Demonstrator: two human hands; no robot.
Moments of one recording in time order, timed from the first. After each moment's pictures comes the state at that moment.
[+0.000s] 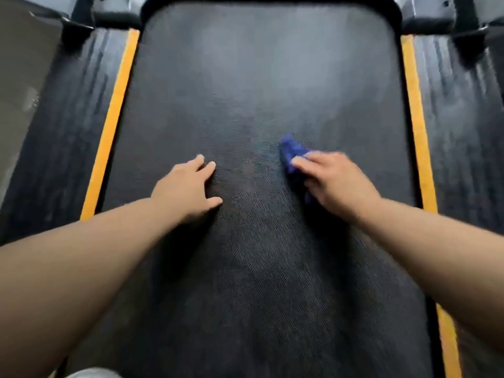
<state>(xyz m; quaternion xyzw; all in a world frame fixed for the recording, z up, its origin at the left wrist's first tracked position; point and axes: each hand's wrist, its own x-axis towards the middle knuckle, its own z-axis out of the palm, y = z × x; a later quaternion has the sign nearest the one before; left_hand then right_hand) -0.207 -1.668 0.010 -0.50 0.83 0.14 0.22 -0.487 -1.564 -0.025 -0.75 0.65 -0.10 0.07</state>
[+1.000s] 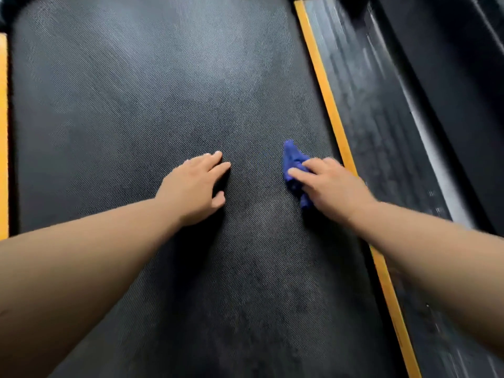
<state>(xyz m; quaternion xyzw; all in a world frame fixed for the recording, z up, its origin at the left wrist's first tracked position) -0.302 -1.622 -0.010 -0.25 0.95 0.13 0.12 -0.527 -1.447 -0.006 -0.65 0.75 0.00 0.12</state>
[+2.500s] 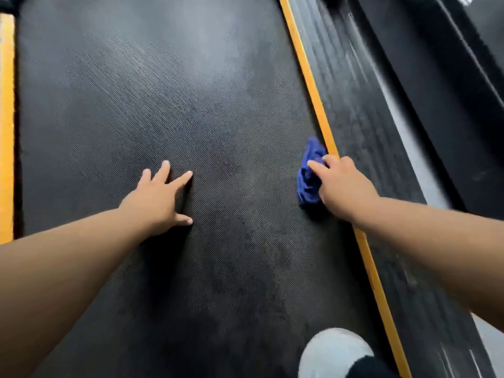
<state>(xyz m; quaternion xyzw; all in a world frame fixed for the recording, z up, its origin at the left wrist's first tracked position) -0.219 -1.577 -0.006 -0.38 0.87 0.16 0.26 -0.508 -1.367 -0.001 -0.54 0.83 0.05 0.11</state>
